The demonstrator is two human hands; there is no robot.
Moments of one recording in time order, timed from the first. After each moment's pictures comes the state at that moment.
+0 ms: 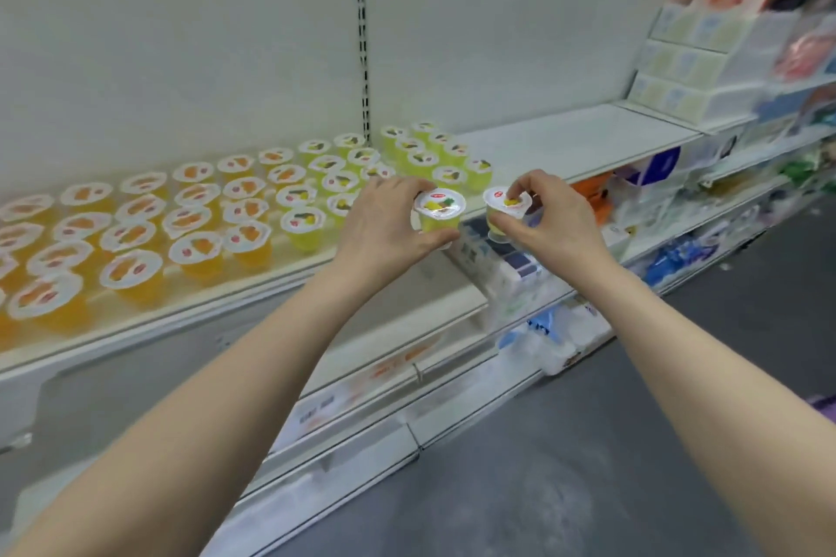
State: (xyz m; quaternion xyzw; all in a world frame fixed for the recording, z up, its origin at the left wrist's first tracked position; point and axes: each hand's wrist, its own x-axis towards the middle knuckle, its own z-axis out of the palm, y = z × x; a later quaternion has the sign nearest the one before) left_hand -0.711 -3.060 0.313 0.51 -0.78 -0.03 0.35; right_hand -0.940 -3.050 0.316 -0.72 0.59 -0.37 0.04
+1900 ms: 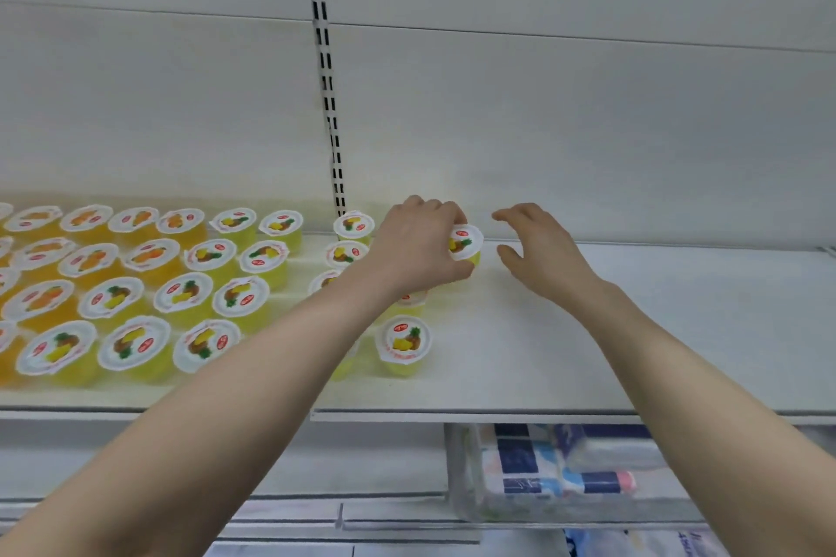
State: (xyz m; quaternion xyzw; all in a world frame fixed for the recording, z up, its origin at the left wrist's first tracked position) left_hand -0.873 -3.378 0.318 0.71 -0.68 0.04 0.18; right_hand -1.049 -3.473 0.294 -0.90 0.39 -0.20 0.07
